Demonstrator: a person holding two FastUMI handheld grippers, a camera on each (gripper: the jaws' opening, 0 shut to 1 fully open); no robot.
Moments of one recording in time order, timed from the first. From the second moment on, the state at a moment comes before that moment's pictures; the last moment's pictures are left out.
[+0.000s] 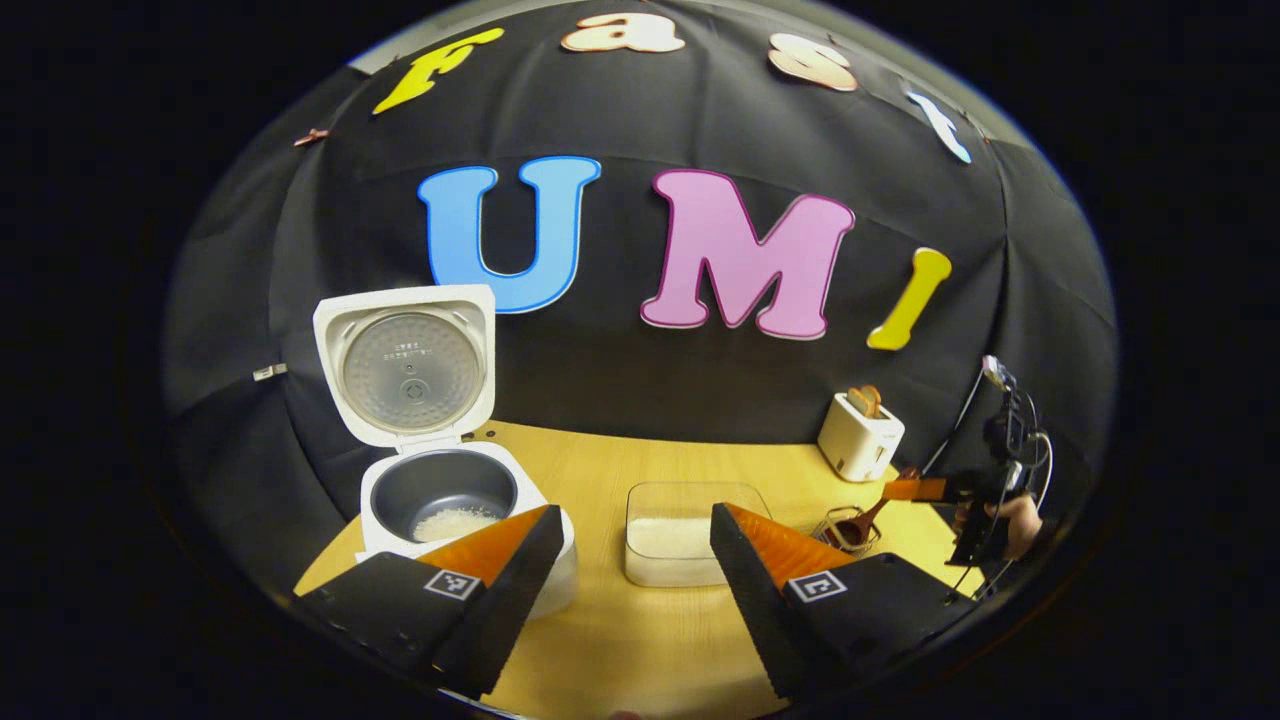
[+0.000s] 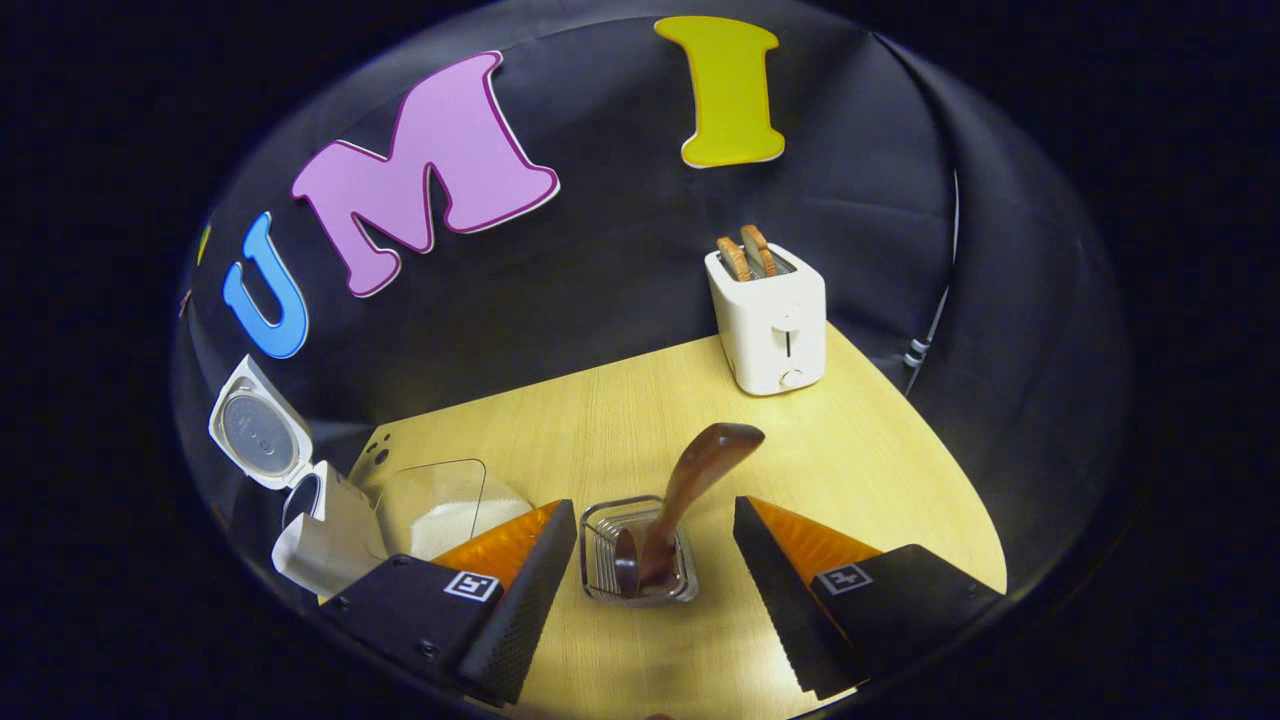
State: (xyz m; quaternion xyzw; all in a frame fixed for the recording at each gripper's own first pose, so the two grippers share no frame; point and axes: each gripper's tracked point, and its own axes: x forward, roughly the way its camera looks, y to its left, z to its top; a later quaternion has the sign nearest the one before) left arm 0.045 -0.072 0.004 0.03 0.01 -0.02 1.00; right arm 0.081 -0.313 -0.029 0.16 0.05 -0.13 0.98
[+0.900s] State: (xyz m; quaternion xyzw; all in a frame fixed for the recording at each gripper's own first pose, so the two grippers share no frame) left arm 0.035 -0.055 -0.053 0.00 0.08 0.00 1.00; right arm 0.168 -0.330 -0.057 0.19 0.08 -0.15 0.97
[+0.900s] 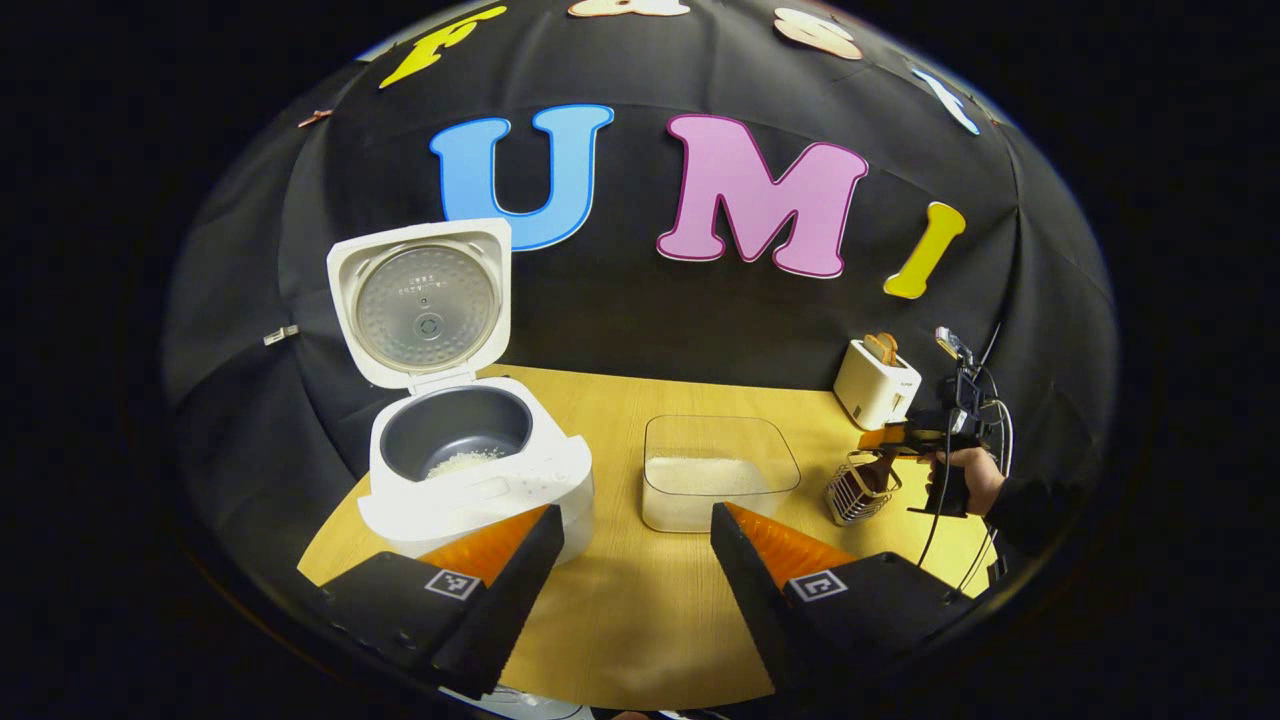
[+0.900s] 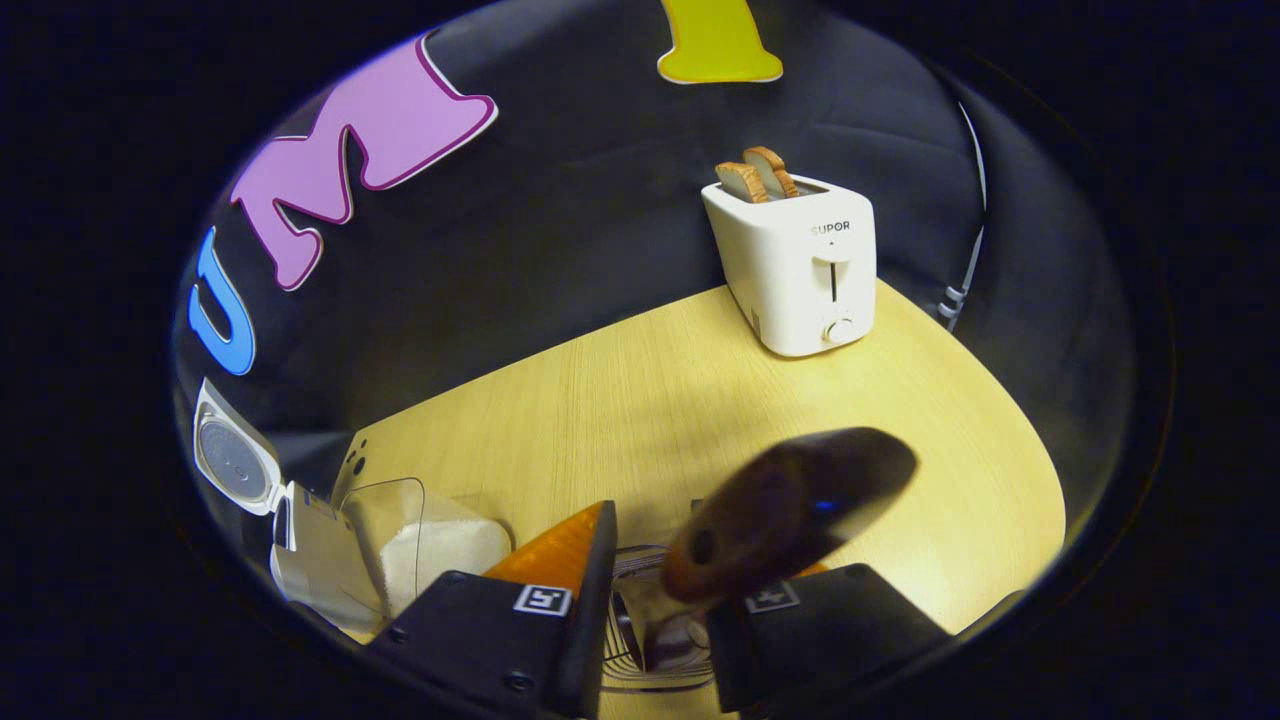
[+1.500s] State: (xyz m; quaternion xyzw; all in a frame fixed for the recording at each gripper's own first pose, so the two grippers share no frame) left arm 0.045 -0.027 -0.029 0.01 0.05 -0.02 1.00; right arm 0.131 -0.315 0.006 0.19 0.05 -0.17 0.97
